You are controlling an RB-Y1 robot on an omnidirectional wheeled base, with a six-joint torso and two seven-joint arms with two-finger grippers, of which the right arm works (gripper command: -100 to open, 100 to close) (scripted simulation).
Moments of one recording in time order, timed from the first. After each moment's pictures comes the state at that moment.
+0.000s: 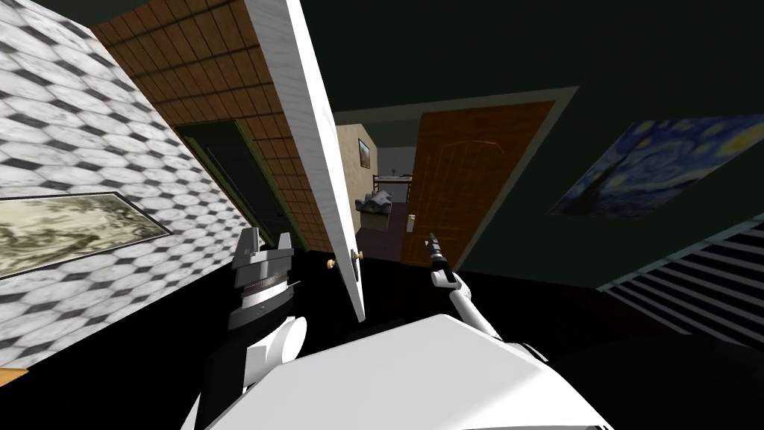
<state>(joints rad) -0.04 -0.30 -0.23 -1.18 -0.20 -0.51 -0.10</state>
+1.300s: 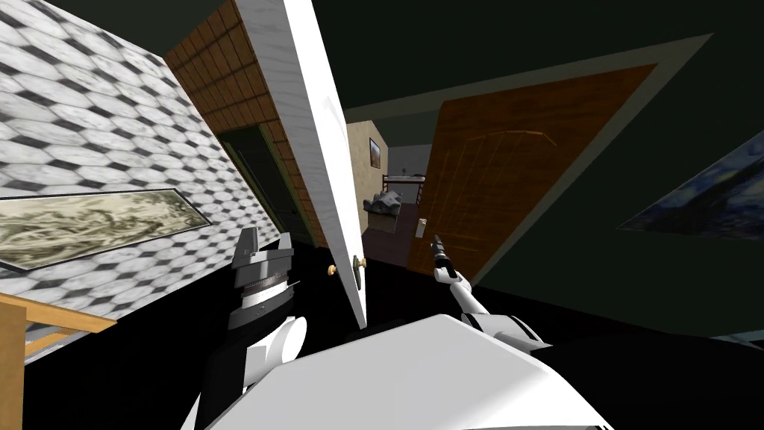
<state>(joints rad) -0.20 -0.37 -0.29 -0.83 -0.24 -0.54 -0.07</state>
